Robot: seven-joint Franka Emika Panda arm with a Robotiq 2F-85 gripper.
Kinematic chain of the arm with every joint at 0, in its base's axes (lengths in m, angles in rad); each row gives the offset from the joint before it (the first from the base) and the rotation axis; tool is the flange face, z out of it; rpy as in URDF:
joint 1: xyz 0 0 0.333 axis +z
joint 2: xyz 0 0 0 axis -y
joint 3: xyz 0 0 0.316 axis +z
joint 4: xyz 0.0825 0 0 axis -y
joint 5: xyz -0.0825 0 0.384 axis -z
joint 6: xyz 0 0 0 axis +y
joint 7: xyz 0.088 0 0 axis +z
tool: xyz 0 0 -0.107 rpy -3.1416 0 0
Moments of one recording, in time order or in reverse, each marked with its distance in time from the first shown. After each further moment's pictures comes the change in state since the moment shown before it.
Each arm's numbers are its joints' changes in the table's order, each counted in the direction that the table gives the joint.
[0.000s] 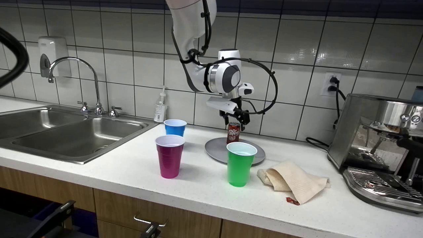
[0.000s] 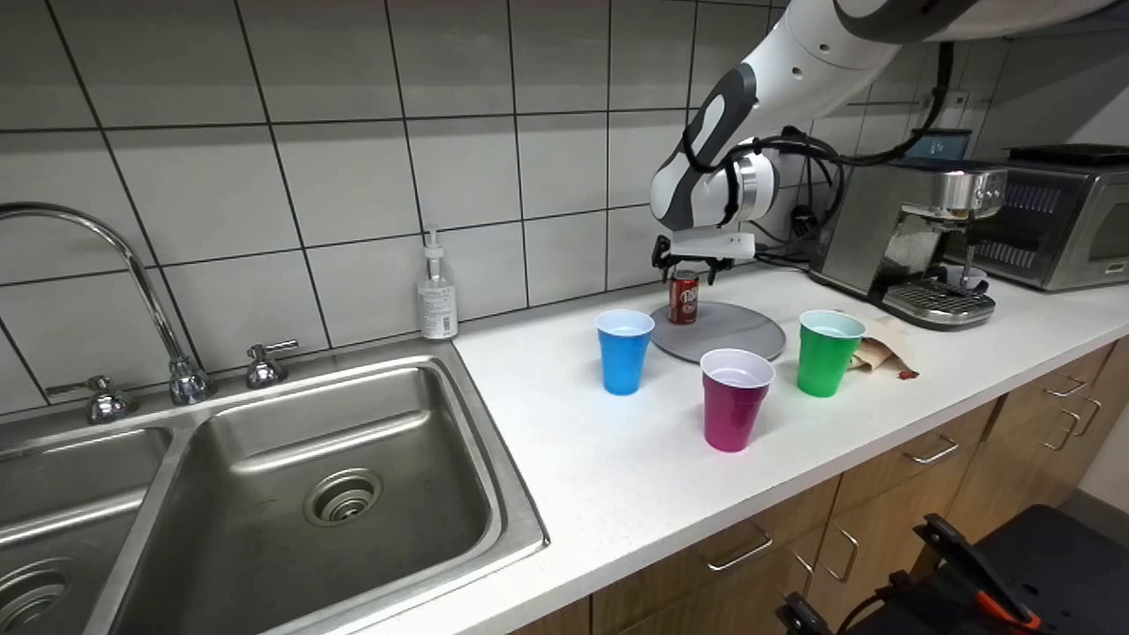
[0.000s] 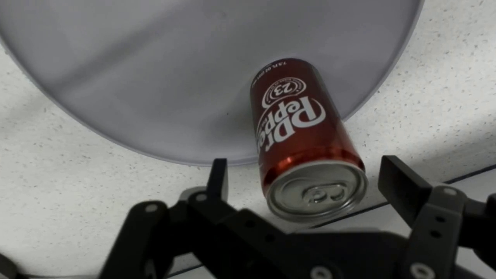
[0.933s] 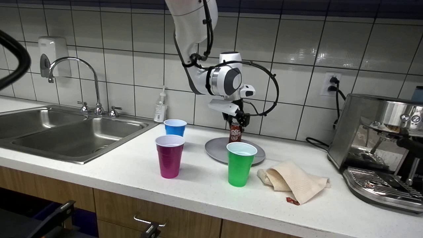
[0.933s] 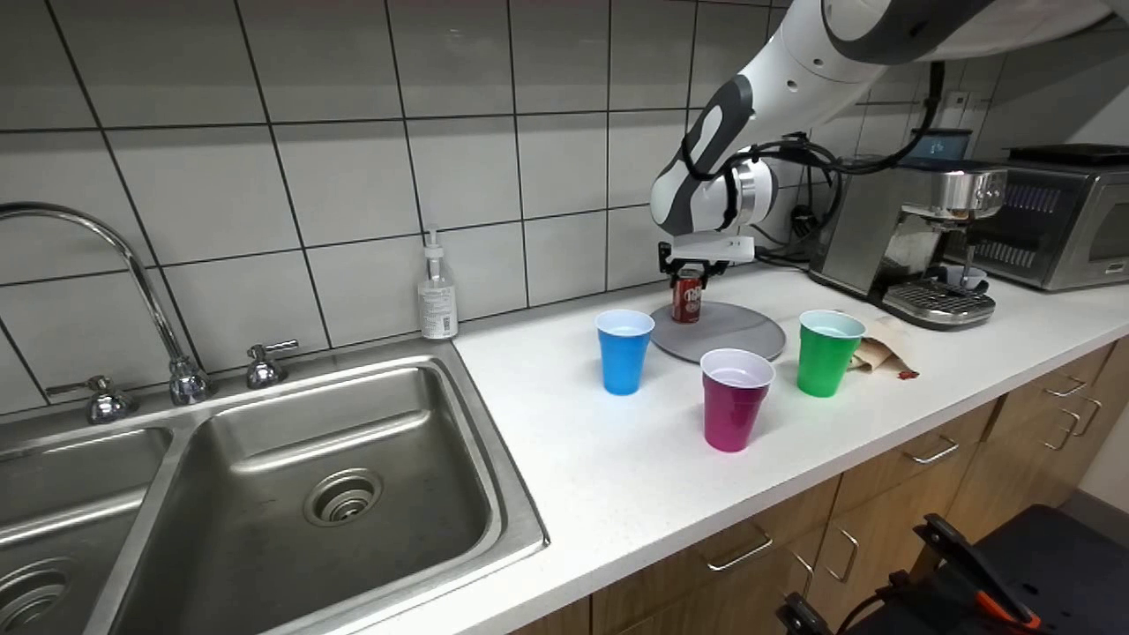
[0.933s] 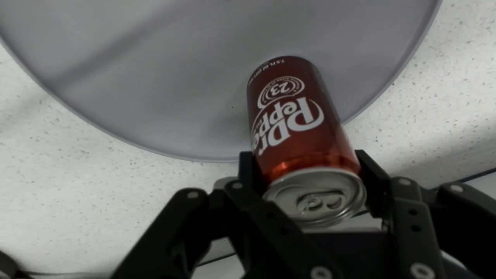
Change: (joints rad) arm 0.000 -0.039 -0.011 0.045 0.000 -0.002 0.000
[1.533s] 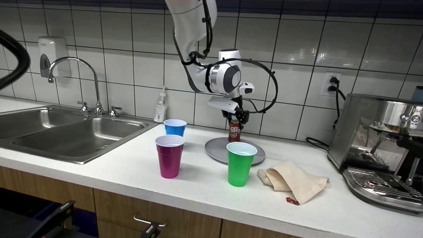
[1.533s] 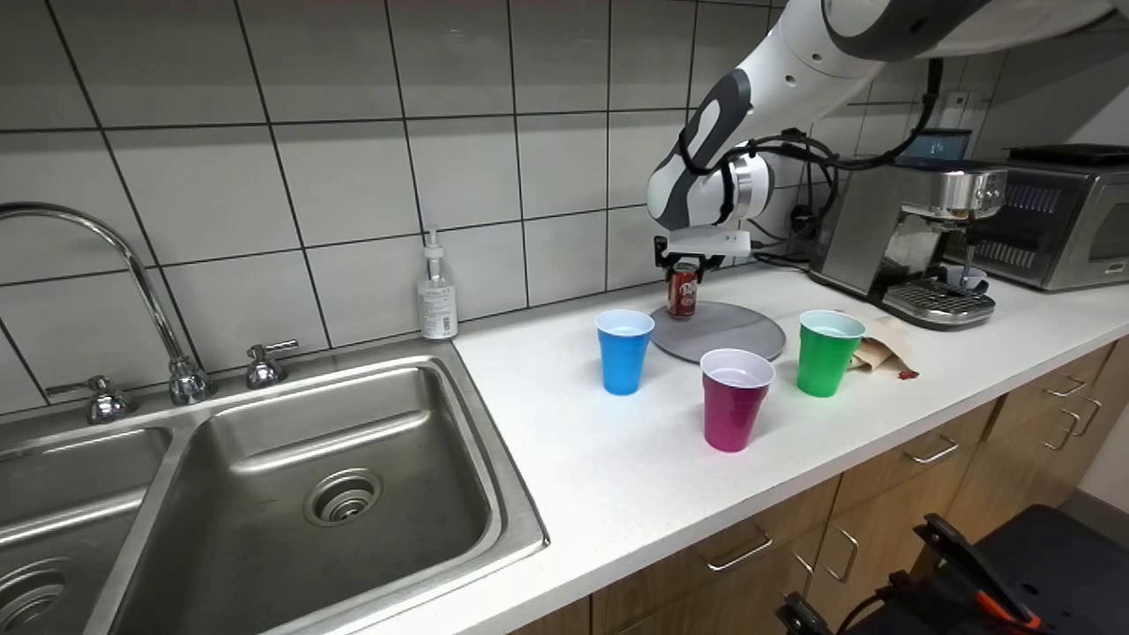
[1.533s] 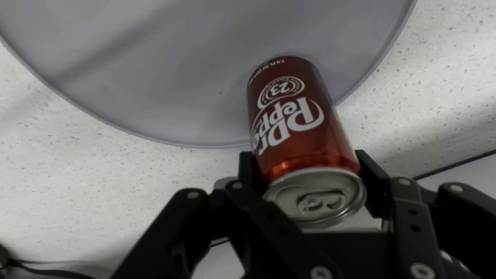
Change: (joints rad) arm 0.005 0.007 0.004 0.012 0.000 0.000 0.001
